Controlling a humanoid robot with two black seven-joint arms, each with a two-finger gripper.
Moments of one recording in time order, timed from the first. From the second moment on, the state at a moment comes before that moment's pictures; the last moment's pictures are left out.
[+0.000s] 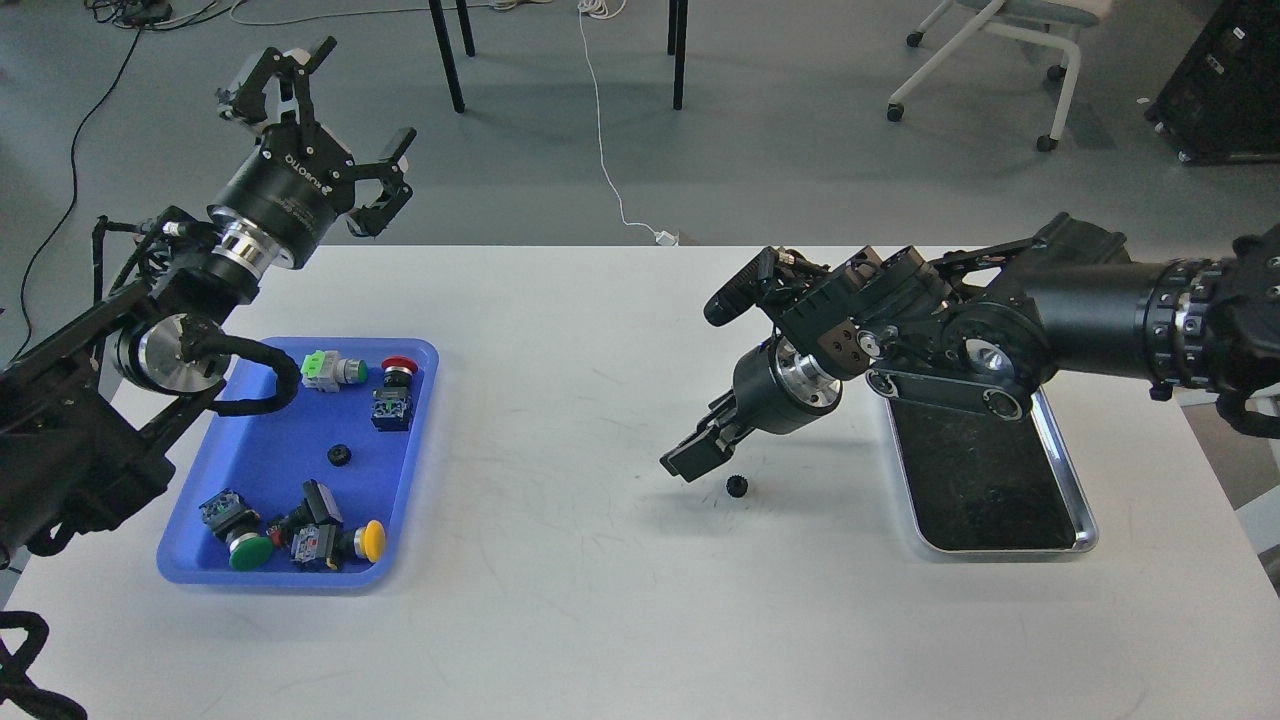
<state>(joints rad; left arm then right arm) -0.73 0.47 -0.75 -0.95 0.01 -0.38 -0.32 1.50 -0.11 -0.65 0.98 -1.19 0.36 0.39</state>
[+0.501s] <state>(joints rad) -0.72 0.48 -0.75 -0.93 0.03 -0.37 -0.33 1.48 -0.02 -0.81 0.98 -1.22 0.27 0.31</state>
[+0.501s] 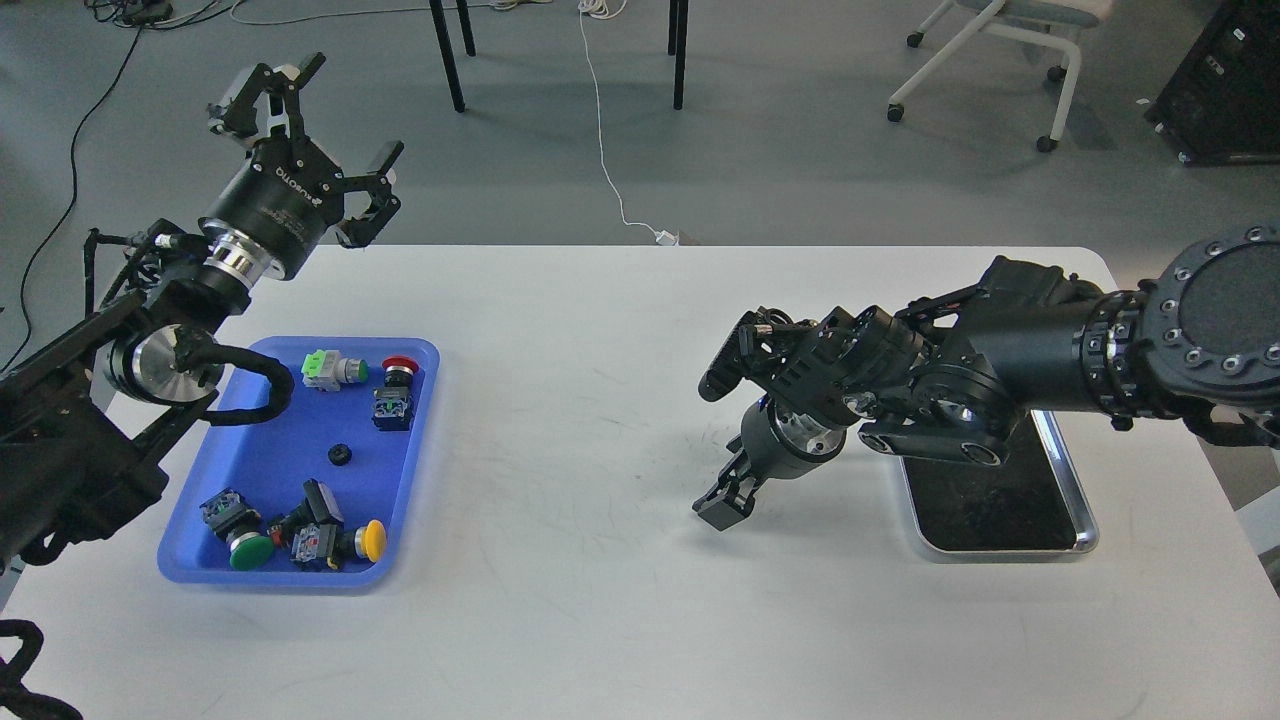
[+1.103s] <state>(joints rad) -0.72 0.48 -0.75 -0.92 0.03 -0.37 -0.33 1.46 -0.02 -0.81 0.98 -1.22 0.27 0.29</state>
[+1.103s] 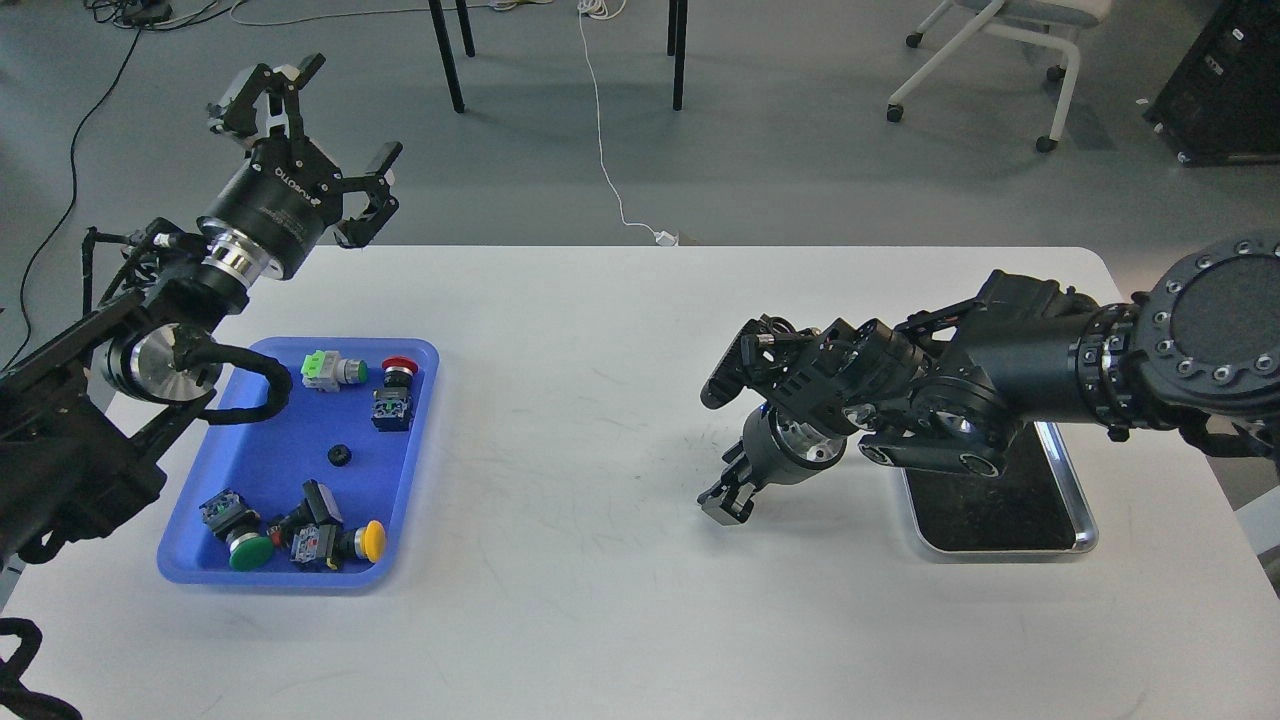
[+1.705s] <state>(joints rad) -0.72 0.51 -0.75 -0.92 0.03 -0.38 -0.33 1.47 -0.04 -0.83 1.01 -1.23 0.27 0.29</state>
